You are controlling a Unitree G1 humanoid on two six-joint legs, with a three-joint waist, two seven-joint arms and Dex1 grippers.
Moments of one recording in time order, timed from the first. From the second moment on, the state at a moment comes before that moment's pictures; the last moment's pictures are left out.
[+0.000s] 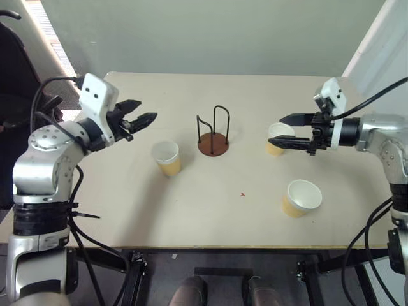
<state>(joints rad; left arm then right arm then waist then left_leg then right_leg) -0.67 0.79 0.20 -0.01 -0.43 0.60 -0.72 -0.85 -0.83 0.01 -0.01 0.48 0.87 1.06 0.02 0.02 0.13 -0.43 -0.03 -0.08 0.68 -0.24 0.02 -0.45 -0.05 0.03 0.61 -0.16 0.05</state>
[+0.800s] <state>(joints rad) -0.73 0.58 0.04 -0.07 -0.43 0.75 -0.62 -0.80 -0.88 -0.09 -0.15 0.54 0.96 0.98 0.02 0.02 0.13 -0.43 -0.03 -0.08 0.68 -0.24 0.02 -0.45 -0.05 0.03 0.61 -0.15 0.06</state>
